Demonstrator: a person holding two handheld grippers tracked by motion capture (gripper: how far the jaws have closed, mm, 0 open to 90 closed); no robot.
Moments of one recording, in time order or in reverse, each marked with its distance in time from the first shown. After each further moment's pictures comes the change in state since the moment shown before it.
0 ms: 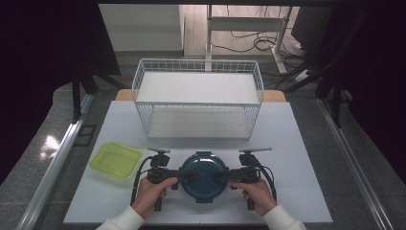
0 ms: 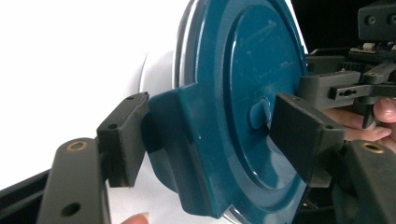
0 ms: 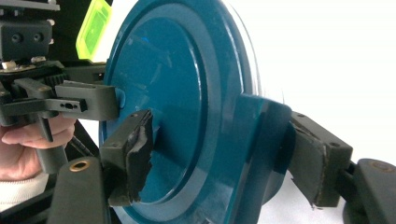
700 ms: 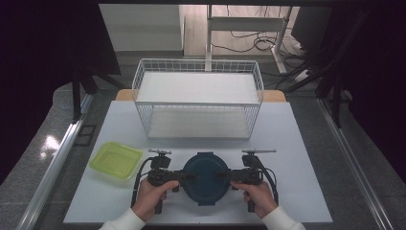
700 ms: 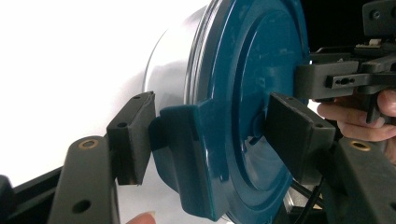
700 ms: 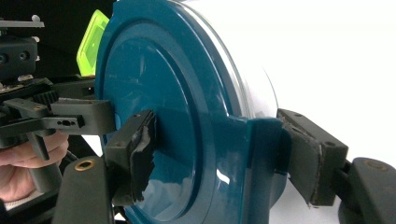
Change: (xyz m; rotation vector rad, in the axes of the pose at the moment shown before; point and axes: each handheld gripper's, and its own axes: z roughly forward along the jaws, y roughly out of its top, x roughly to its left) left arm -0.016 -0.004 -0.005 -0.018 0.034 0.046; right arm 0.008 -0.005 -0.010 -0.057 -0.028 0.022
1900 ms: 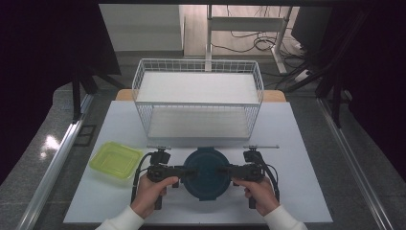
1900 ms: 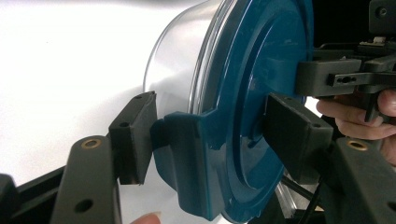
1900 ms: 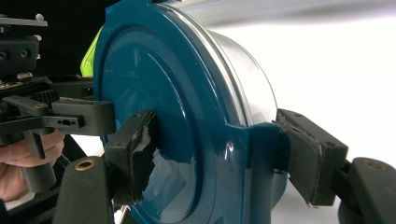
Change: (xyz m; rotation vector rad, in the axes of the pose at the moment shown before) left arm -0.007 0.012 -0.009 -0.031 -0.012 0.041; right arm 0.014 0.009 -0.012 -0.065 -0.024 -0.086
